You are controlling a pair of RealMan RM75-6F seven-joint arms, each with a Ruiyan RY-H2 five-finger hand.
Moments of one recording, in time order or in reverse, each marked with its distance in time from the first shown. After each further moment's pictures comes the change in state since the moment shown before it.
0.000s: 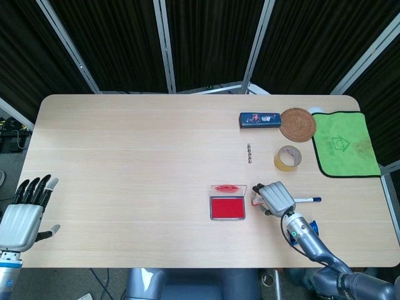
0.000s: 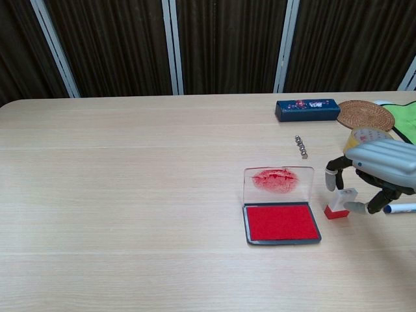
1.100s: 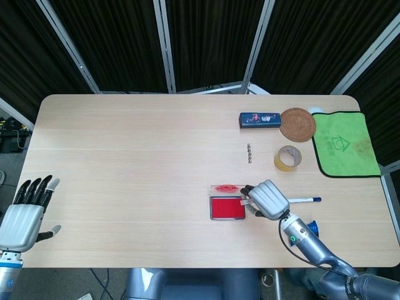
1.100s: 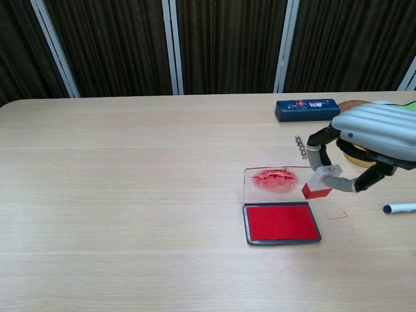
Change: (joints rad) left arm -0.008 0.007 0.008 -0.007 -0.001 -0.007 -0.011; right arm 0.042 0.132 -0.016 -0.232 -0.139 0.107 -0.017
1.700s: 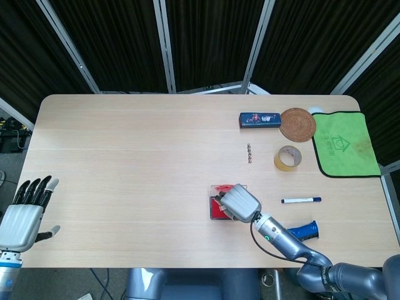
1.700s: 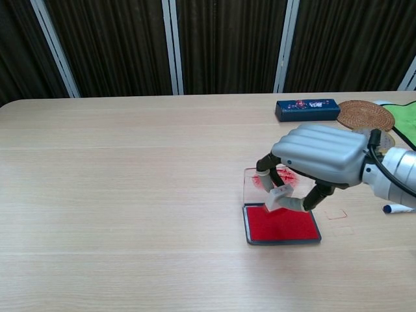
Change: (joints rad) left arm -0.003 0.000 0.001 0.010 -0.014 -0.006 -0.004; right arm 0.103 -0.141 0.017 0.056 0.027 -0.120 -0.128
